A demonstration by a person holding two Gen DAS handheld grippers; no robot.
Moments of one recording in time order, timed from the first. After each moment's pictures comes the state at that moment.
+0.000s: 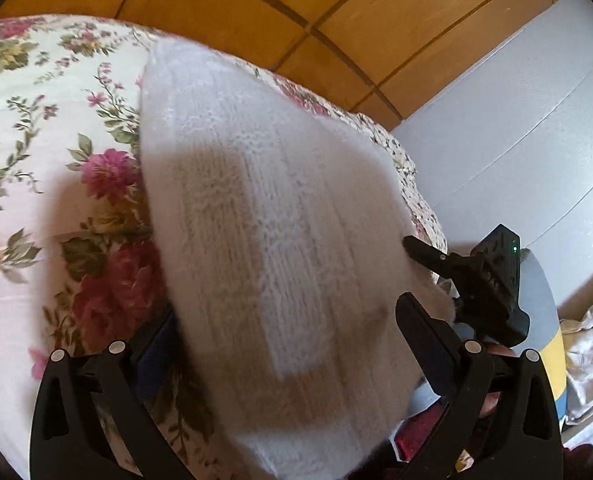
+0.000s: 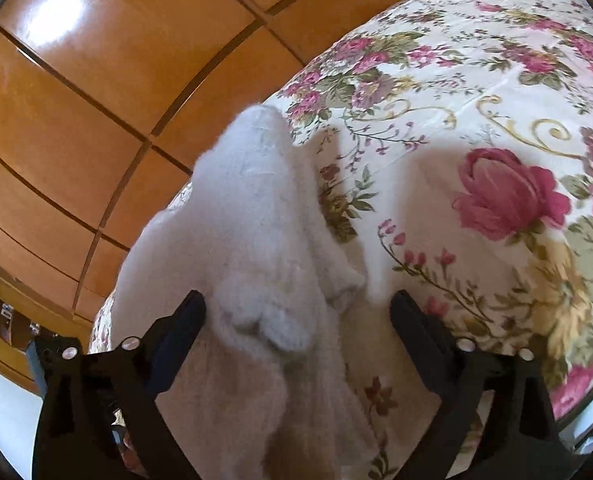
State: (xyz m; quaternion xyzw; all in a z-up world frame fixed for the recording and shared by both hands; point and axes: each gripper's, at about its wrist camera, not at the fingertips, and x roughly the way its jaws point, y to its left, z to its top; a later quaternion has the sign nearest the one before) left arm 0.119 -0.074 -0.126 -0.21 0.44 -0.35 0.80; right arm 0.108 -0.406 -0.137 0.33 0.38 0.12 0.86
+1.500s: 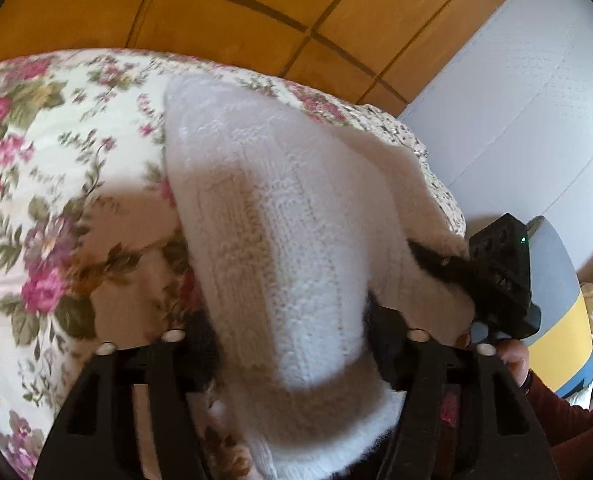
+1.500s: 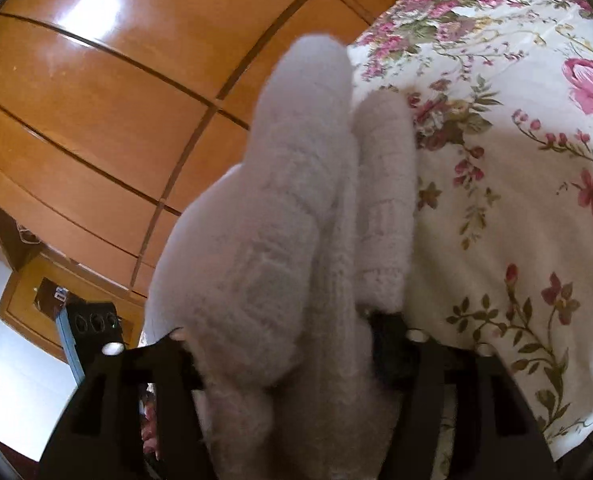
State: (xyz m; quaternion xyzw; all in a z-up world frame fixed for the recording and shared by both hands) left arm 0.099 -0.012 -0.106 -0.14 0.43 -0.33 0.82; right arm 0.096 -0.342 -0.152 0.38 0.37 0.23 0.82
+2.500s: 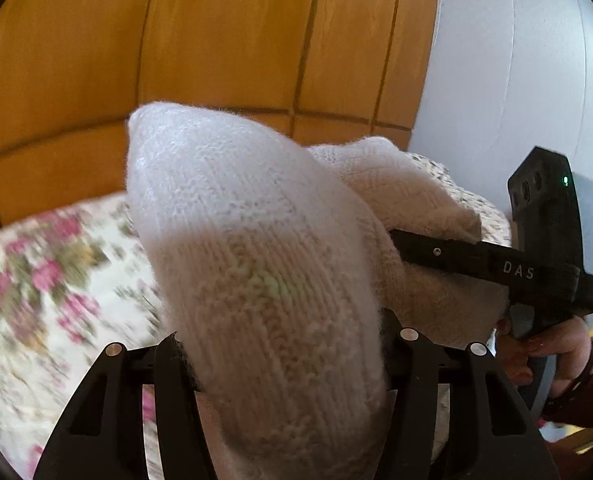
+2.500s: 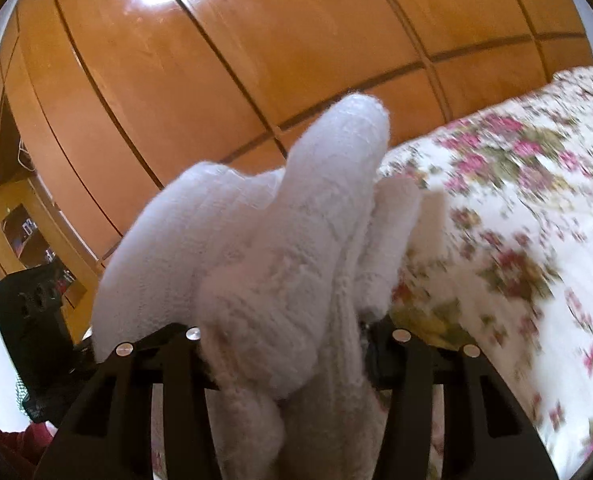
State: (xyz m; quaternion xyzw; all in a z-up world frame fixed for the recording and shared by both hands) left arm 0.088 -0.027 -0.043 0.01 0.27 -0.28 0.92; right arm 0.110 -0.279 -0.077 0.22 0.27 0.23 0.91
